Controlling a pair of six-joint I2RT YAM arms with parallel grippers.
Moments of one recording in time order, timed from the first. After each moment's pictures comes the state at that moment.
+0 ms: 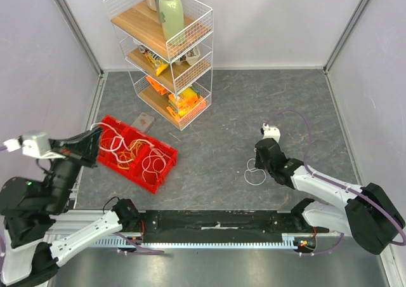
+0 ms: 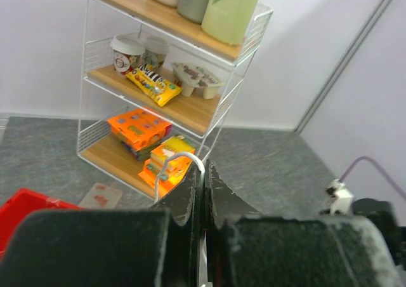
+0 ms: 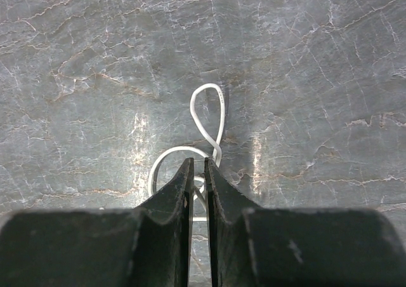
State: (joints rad) left arm -0.91 0.36 1.19 -0.60 -0.64 -0.14; right arm 0.63 1.12 0.43 -0.10 0.37 0.50
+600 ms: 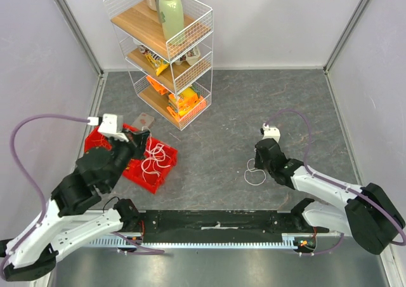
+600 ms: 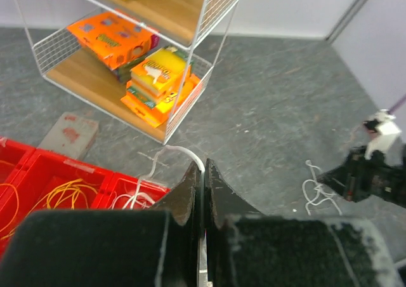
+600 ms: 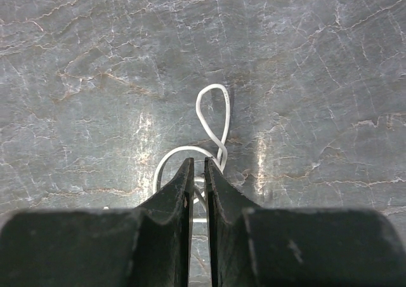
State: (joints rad) left arm -0.91 0.49 0.97 -0.58 -0.56 -0.33; right arm 0.63 1.13 0.43 -0.09 0.35 0.51
